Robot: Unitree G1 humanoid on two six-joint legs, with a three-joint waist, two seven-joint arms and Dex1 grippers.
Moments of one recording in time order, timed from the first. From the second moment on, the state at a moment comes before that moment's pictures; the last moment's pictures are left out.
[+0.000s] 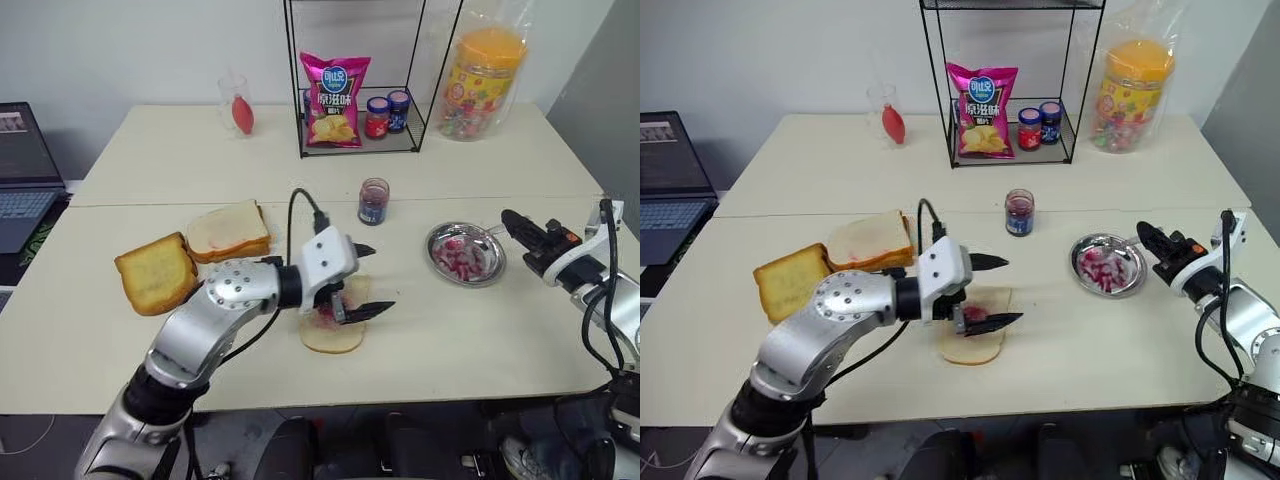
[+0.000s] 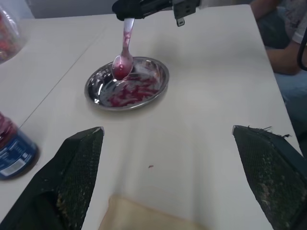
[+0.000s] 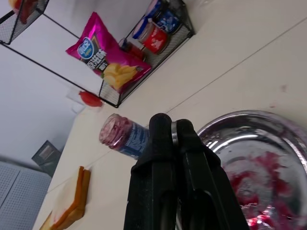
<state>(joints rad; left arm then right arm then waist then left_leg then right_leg) -0.57 0.47 -0.34 -0.45 -0.33 0.71 -0.79 -0.32 -0.58 -0.55 0.01 1.33 0.92 0.03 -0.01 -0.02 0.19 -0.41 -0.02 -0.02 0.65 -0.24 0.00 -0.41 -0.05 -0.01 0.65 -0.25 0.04</state>
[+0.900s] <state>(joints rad) -0.72 0.30 -0.45 -0.24 -0.22 0.69 -0.75 -0.44 -0.62 -0.39 0.38 0.77 0.75 0.34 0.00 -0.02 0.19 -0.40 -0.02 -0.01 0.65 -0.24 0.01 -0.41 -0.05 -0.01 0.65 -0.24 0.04</state>
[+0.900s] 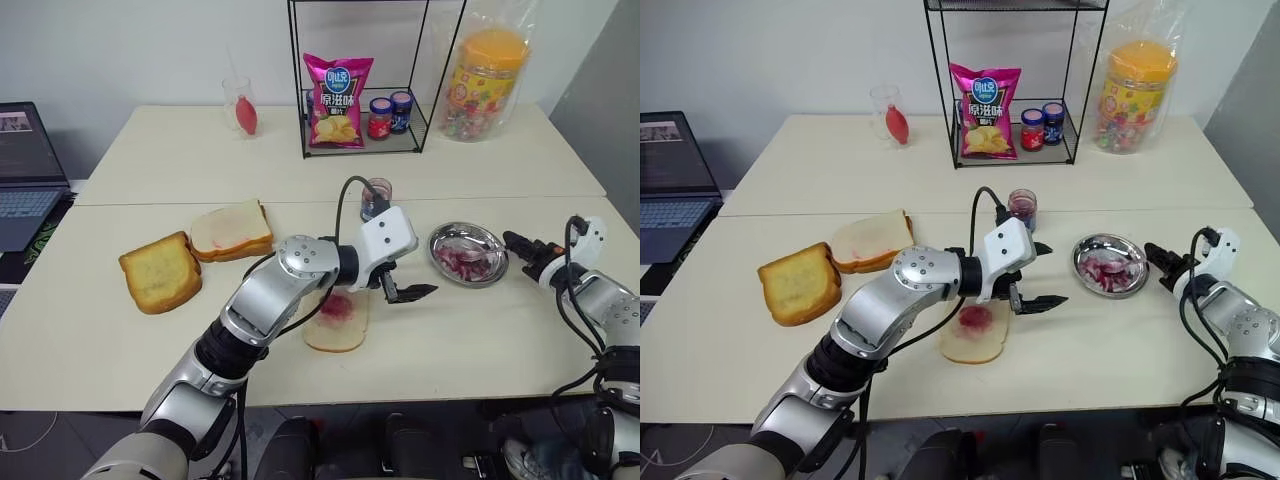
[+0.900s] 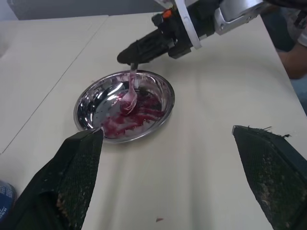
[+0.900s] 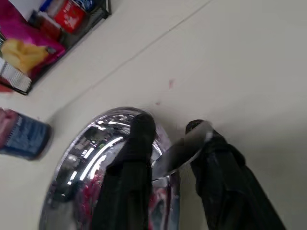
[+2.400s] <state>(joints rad) -0.07 0.97 0.16 -0.43 -0.30 0.56 -1.04 0.18 -1.00 -0.46 -0.46 0.65 0.54 0.97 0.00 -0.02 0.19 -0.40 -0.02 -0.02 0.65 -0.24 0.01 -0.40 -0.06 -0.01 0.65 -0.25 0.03</state>
